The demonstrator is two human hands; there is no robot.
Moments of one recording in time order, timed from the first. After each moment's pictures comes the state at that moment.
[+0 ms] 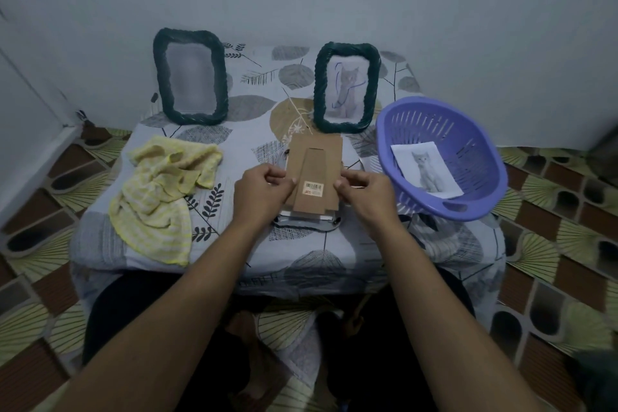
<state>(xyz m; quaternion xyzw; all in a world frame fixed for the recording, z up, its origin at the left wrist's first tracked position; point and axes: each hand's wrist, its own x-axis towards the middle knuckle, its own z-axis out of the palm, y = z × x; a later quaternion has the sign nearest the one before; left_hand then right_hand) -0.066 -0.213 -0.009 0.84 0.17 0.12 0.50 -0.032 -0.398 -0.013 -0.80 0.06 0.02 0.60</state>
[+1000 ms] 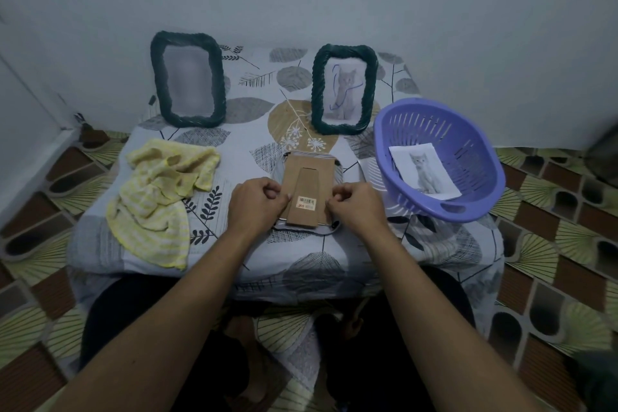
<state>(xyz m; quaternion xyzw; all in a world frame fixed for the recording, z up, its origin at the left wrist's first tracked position) -0.067 -0.205 -0.025 0.89 0.14 0.09 0.42 -0.042 -0.392 -0.010 -0.92 0.03 0.04 0.38</state>
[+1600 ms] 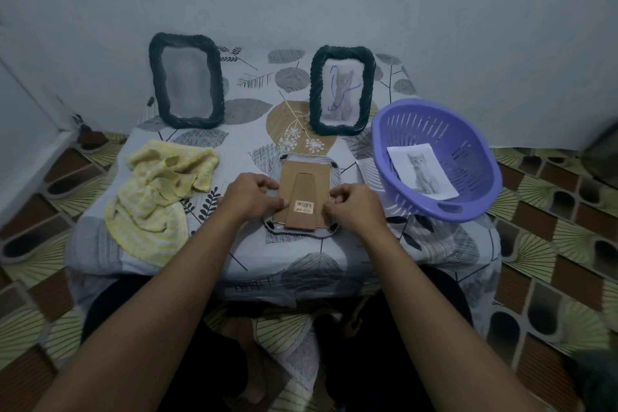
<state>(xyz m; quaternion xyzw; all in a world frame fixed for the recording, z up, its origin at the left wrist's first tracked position) -0.043 -0.181 -0.023 0.88 0.16 -0.05 0.44 -0.041 -0.394 -0.011 -0.92 0.04 0.07 0.38</state>
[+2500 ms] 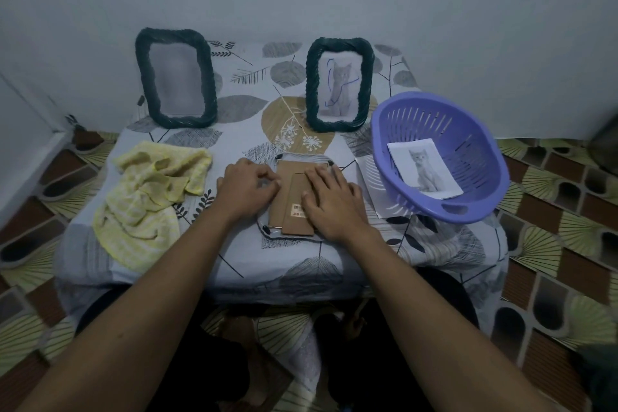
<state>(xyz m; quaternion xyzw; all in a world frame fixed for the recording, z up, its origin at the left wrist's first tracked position) -0.025 -0.178 -0.024 0.96 0.05 0.02 0.27 -0.027 -0.375 -0.034 -0.97 -0.16 0.04 0.19</state>
